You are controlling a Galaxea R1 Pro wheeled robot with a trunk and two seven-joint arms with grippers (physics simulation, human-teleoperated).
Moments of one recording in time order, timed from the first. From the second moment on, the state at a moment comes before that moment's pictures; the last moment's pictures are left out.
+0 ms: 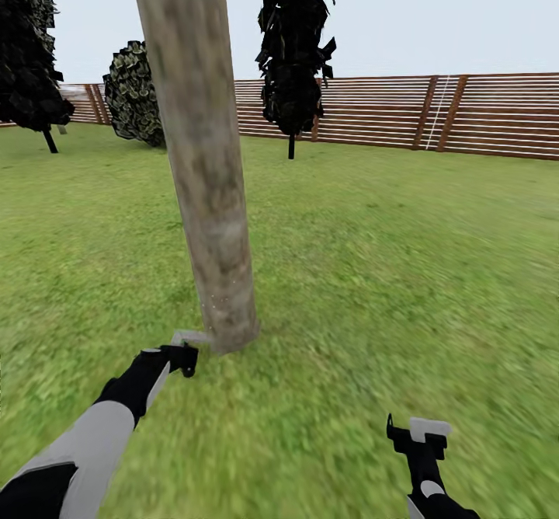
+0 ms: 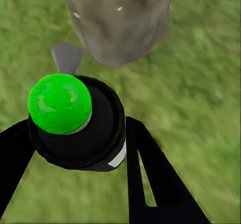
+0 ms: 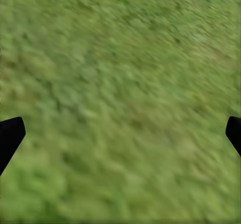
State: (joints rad) left arm -0.81 0.05 0.14 -0.48 -0.24 0.34 -0.17; right arm -0.51 -0.04 -0.30 -0.21 0.34 -0.52 -0.28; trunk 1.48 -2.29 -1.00
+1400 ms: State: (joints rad) left arm -1.00 0.07 0.11 -0.67 -0.24 0.61 -0.39; right arm -0.51 -0.04 -0.30 -0.21 0.34 -0.52 -0.28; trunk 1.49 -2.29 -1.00
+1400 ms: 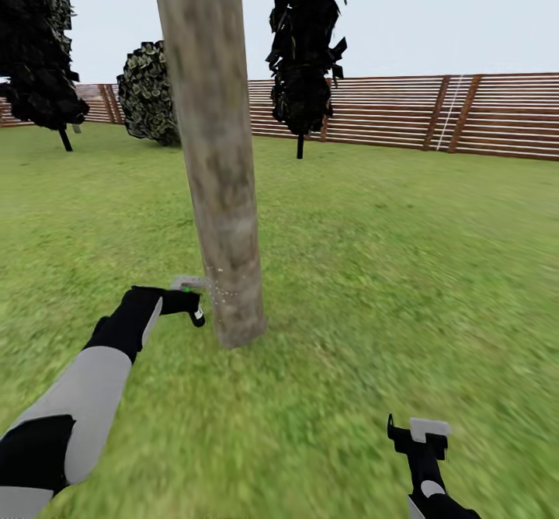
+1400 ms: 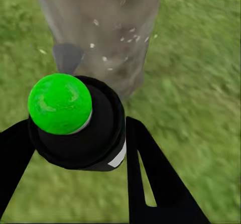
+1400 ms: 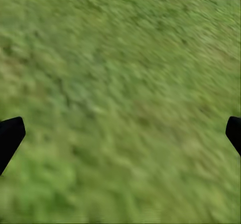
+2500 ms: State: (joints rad) left arm -0.98 0.08 0.10 -0.69 -0.25 0.62 -0.32; right arm -0.51 -0.04 -0.30 -0.21 0.34 -0.52 -0.28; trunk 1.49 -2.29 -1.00
